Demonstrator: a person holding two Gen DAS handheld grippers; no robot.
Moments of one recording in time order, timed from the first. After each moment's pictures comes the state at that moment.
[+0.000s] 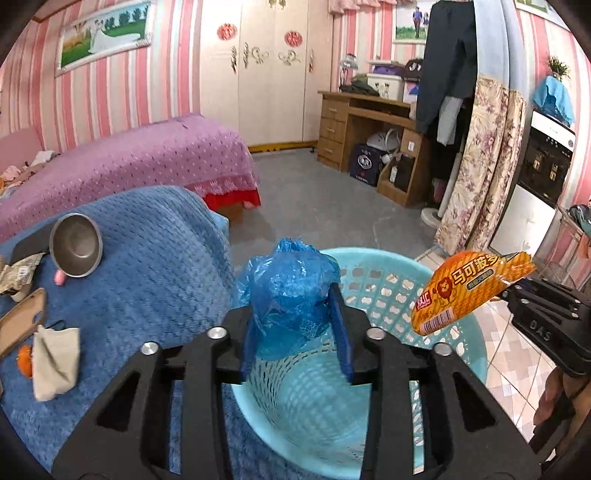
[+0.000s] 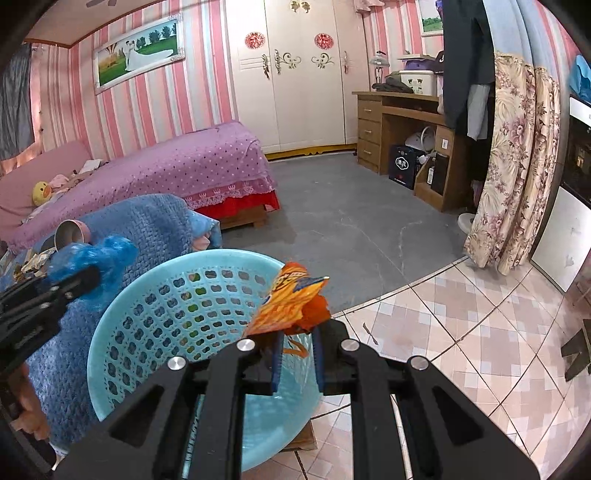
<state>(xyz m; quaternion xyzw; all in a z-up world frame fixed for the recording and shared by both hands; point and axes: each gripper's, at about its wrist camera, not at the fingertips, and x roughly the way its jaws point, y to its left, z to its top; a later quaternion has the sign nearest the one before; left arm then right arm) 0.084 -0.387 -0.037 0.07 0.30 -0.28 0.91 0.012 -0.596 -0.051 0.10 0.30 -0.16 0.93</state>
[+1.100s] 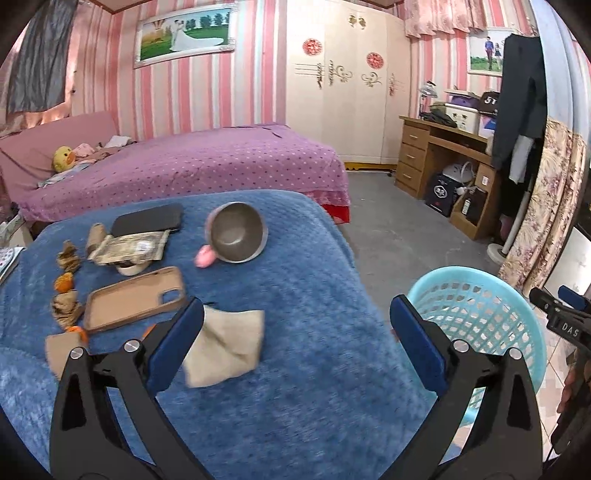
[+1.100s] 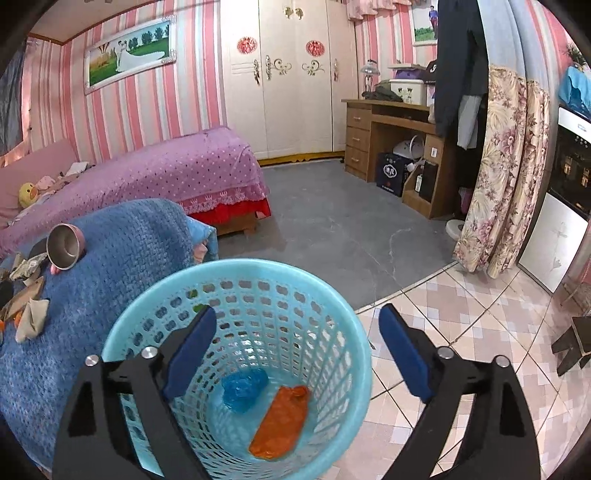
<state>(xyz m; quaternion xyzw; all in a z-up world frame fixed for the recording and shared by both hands) 0.086 -0.235 -0.007 0.03 0.27 -0.14 0.95 0.025 -0.551 -0.038 0.09 0.28 -0.20 0.93</state>
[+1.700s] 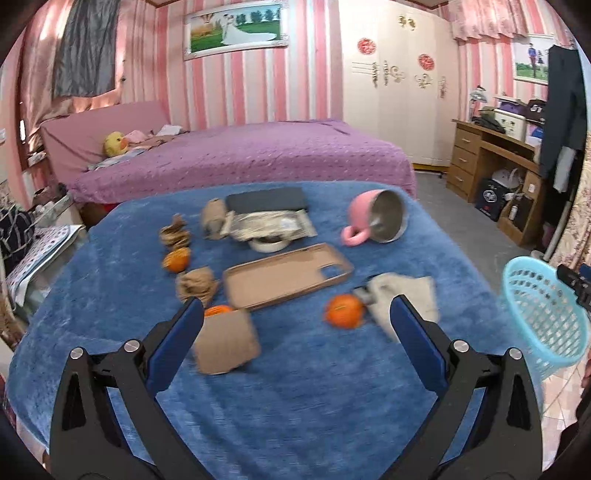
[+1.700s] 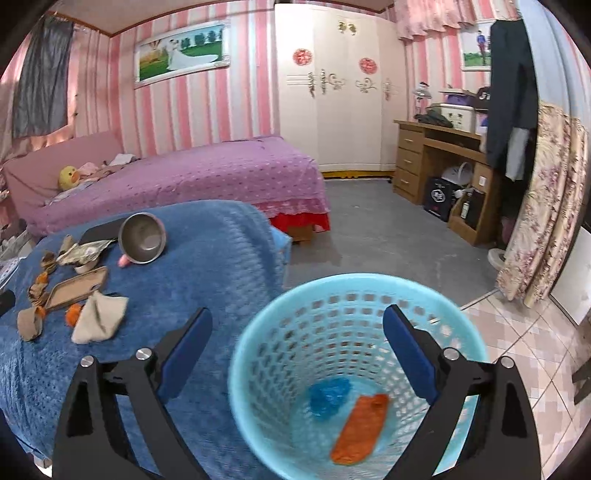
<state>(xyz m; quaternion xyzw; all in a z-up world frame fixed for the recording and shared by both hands) 0.083 -0.073 -0.015 0.03 0.28 -0.04 0.96 0.053 -0.431 -0.025 0.06 0.27 -0.12 0.96</state>
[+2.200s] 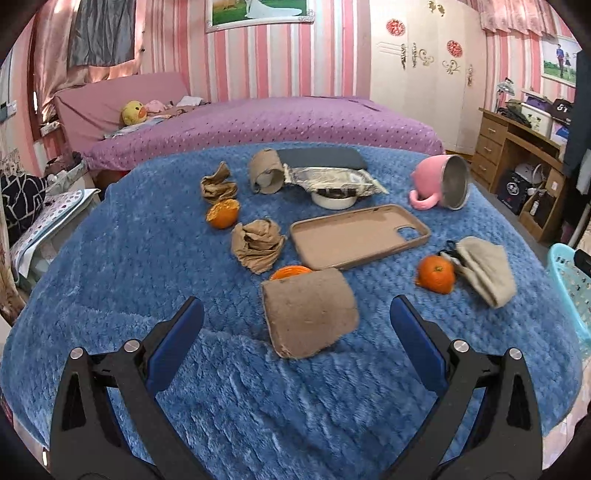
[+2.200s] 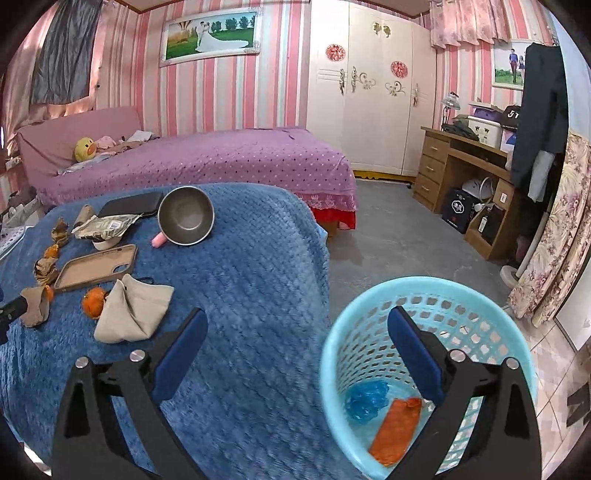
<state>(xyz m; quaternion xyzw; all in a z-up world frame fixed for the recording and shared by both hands) 0.114 -0.012 -0.061 0.02 0.32 0.00 0.95 0.083 -0.363 -0.036 0.01 0.28 -0.09 0.95</state>
